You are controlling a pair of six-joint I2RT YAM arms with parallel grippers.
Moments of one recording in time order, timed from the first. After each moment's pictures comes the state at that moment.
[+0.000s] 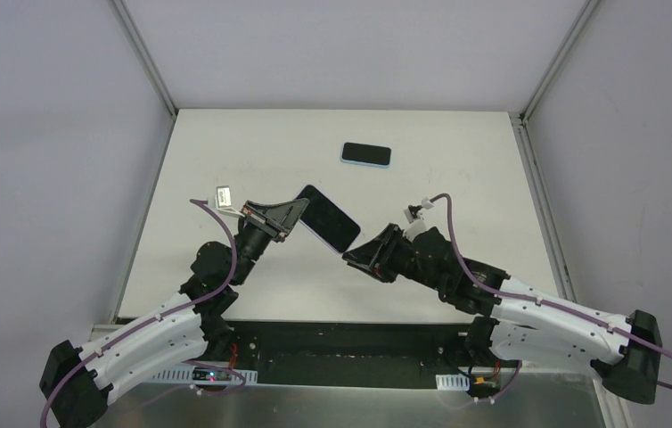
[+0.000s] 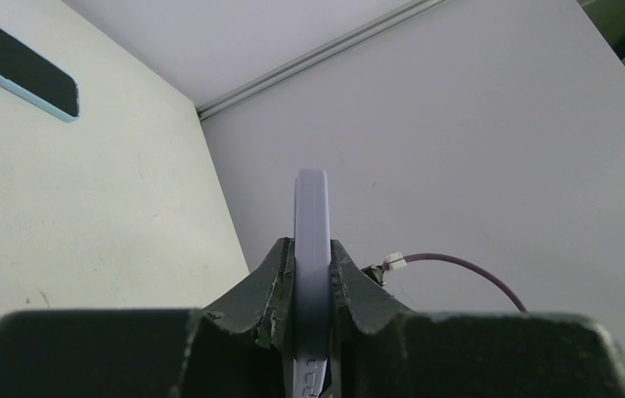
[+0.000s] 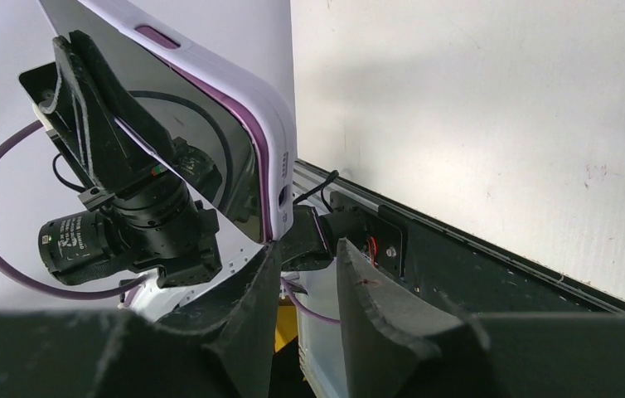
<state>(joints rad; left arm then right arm) -0.79 0.65 0.33 0.60 -0.27 -1.11 1.09 0.86 0.64 -0.14 0.09 1.41</state>
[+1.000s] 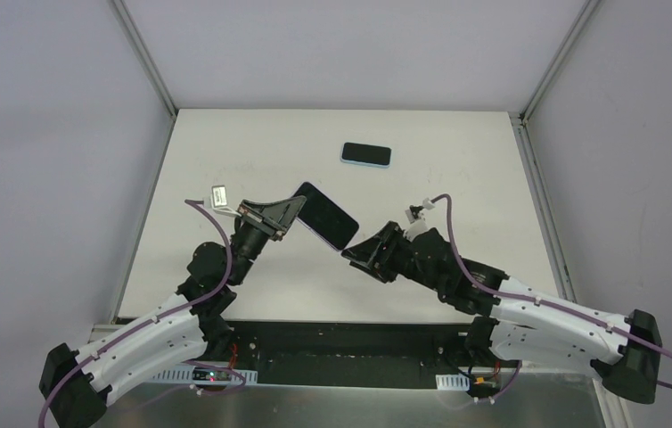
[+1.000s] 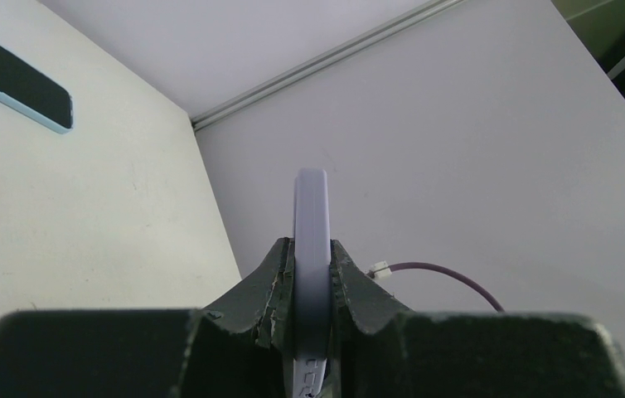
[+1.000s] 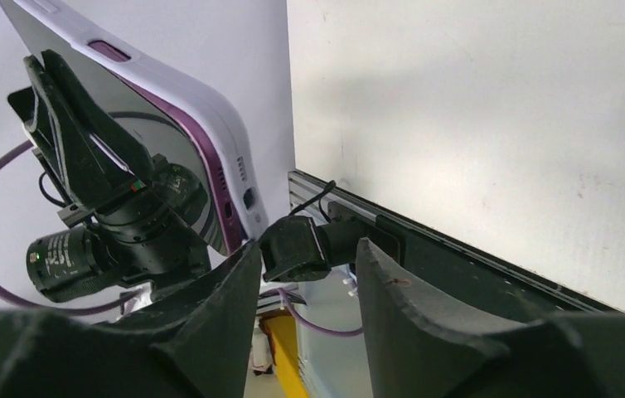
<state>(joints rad) -0.79 0.63 0.35 0.59 -0.28 -1.11 1.09 0.89 0.63 -0.10 0.12 1.43</state>
